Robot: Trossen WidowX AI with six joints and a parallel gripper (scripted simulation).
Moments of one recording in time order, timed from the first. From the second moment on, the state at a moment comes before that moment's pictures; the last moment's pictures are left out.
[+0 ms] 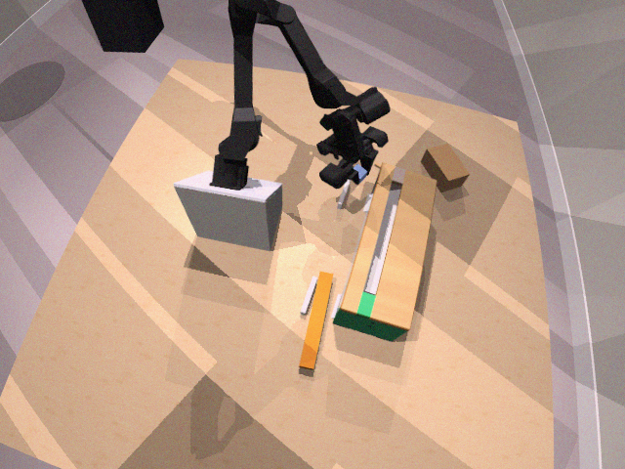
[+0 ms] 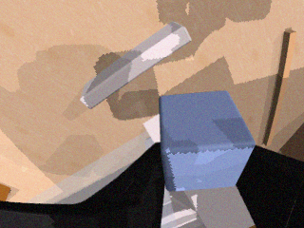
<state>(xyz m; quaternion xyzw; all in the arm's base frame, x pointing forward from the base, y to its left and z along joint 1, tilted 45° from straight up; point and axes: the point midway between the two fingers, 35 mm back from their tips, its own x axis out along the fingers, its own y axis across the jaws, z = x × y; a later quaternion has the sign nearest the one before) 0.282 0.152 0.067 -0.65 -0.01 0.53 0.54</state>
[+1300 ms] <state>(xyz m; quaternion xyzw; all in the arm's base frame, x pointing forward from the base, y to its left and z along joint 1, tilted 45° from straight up) 0.268 0.120 0.075 -0.09 0.34 0.42 0.83</state>
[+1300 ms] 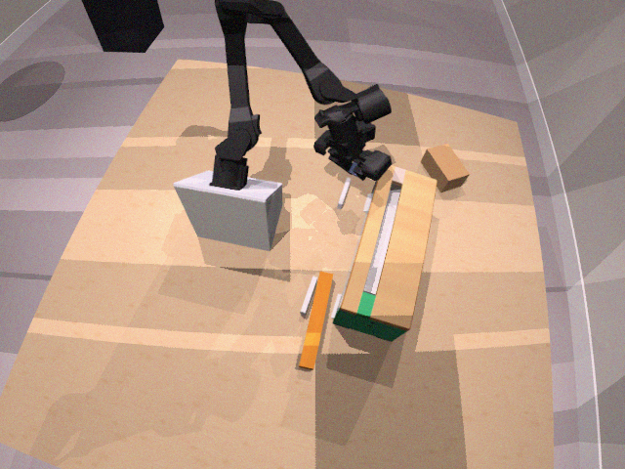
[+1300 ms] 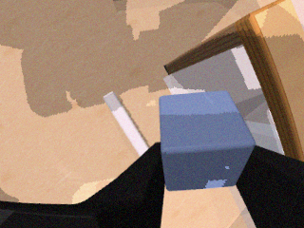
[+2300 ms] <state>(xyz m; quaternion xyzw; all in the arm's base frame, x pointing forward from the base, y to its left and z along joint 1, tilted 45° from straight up) 0.255 0.100 0.084 0.40 0.51 0.19 0.74</state>
